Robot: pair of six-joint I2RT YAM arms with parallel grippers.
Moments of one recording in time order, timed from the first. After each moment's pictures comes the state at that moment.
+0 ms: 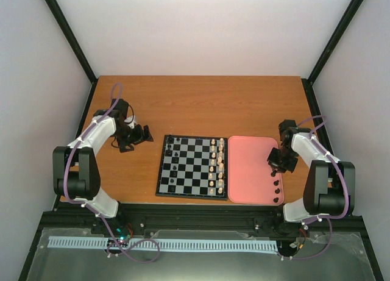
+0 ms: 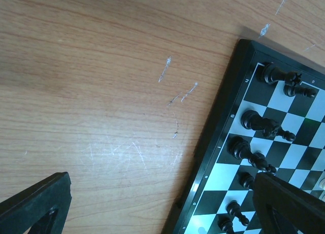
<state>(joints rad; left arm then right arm) -0.04 1.58 1.12 -0.92 0.32 -0.37 -0.05 1.46 0.86 -0.99 -0.04 0.46</state>
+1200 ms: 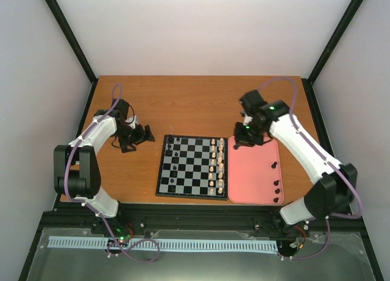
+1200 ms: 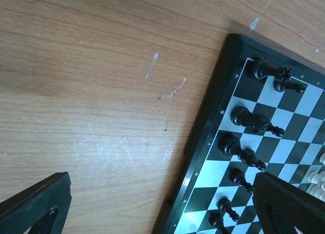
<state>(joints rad) -0.04 1.59 1.12 -0.91 0.36 -0.37 0.41 1.42 1.34 -1.21 -0.18 0.55</state>
